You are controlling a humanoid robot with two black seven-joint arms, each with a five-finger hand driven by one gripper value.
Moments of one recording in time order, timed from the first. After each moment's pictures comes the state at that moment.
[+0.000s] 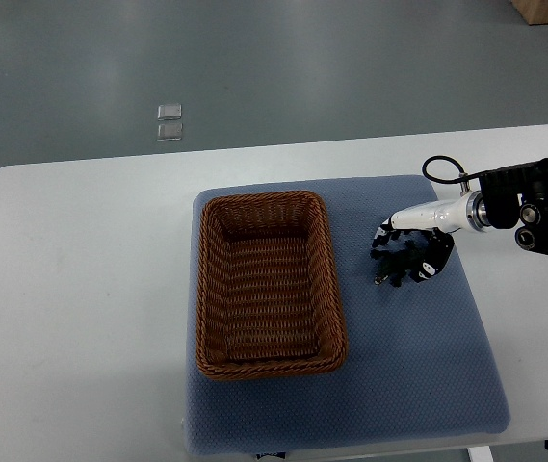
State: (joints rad) left arm -0.01 0.00 -0.09 -0.18 0.04 -0.02 0.05; right arm 1.22 -0.59 -0.29 1.14 -1.20 0.20 0.12
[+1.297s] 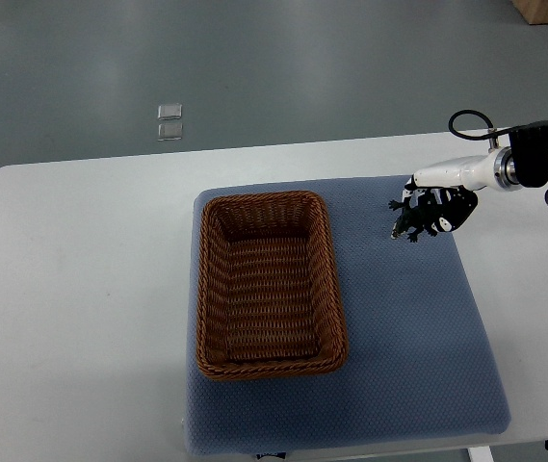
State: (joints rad) left arm -0.01 0.00 -0.09 -0.18 0.04 -0.02 0.05; right arm 1.34 -0.68 -0.29 1.15 -1.22 0.23 0.12
